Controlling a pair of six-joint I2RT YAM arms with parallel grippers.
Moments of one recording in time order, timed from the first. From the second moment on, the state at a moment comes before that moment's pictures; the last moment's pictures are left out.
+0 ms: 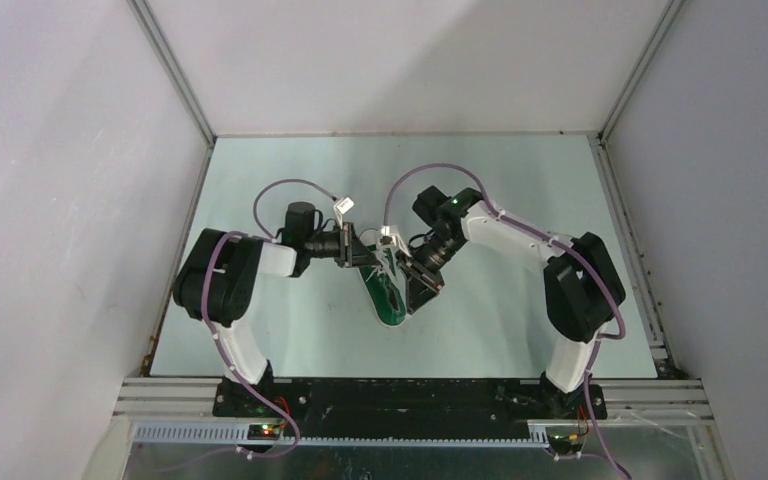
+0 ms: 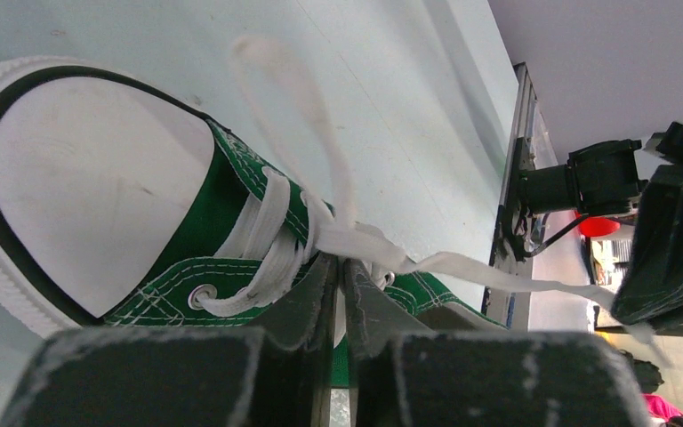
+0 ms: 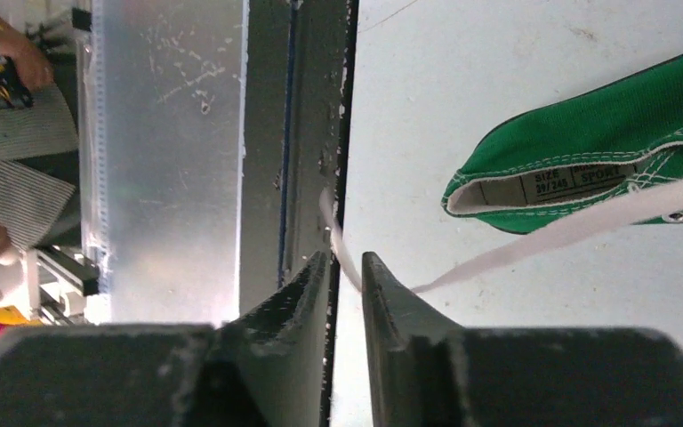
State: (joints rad) left arm -0.25 1.81 0.72 0.50 1.03 -0.39; right arm 0.68 1.81 1.41 -1.08 -0.99 -0.63
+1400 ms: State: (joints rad) left arm -0.24 1.81 0.82 0.22 1.10 -0.20; right arm 0.58 2.21 1.71 -0.74 -0.95 -0.28
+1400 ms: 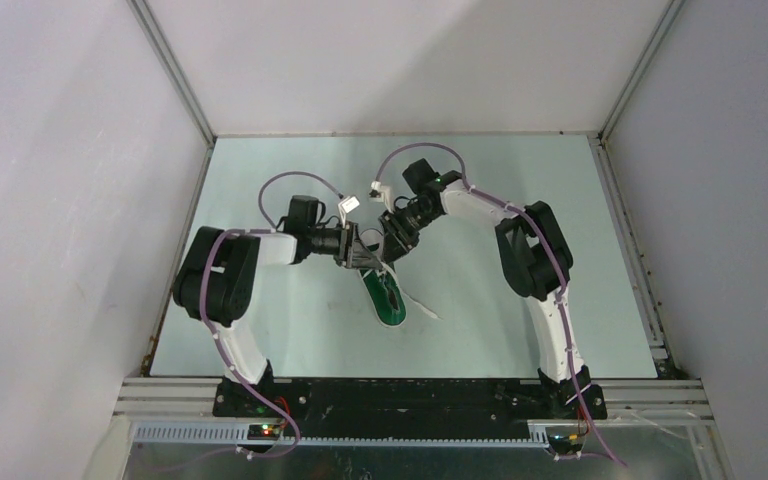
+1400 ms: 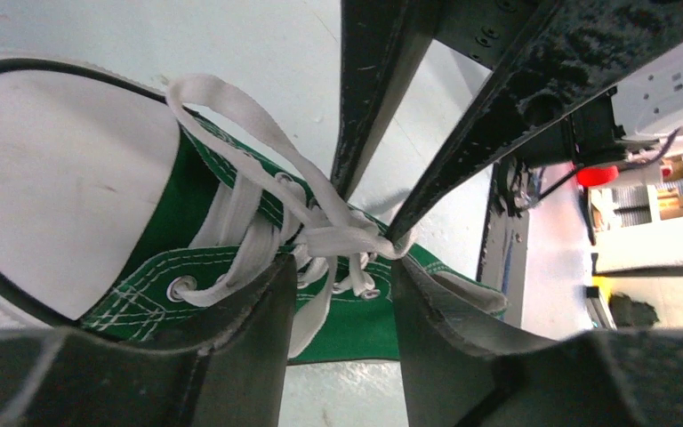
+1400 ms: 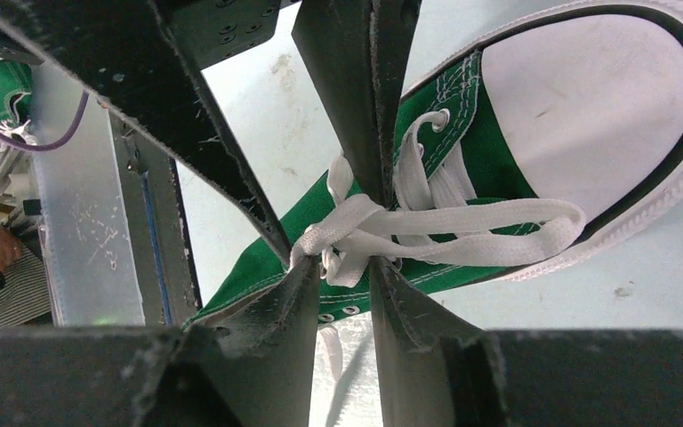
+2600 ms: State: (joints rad) left arm -0.22 1.95 0.93 0.16 1.21 -0.39; right arm 0.61 2.20 1.72 -0.75 -0.83 -0.33
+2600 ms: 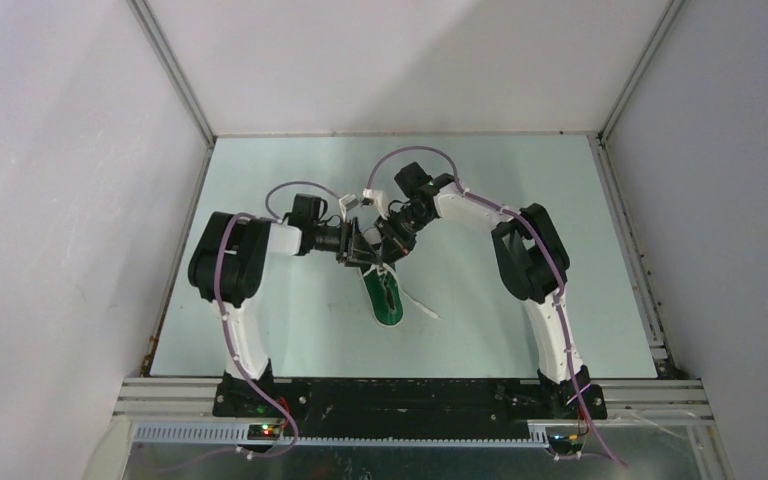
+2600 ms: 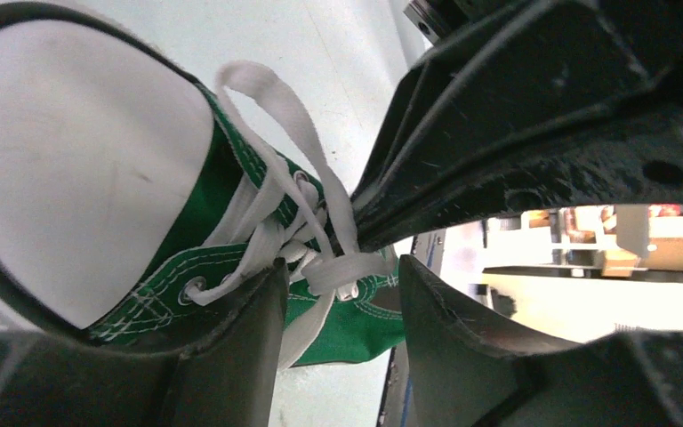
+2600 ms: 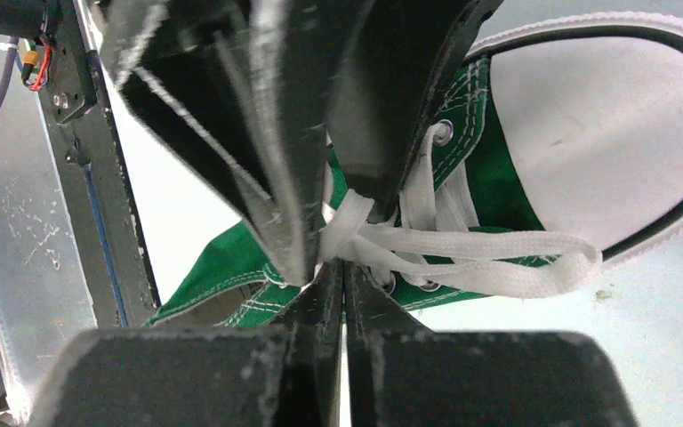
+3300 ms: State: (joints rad) left arm -0.22 1.99 0.95 0.21 1.25 -0.41; right arm 0.60 2.16 1.71 -0.75 -0.81 -0.30
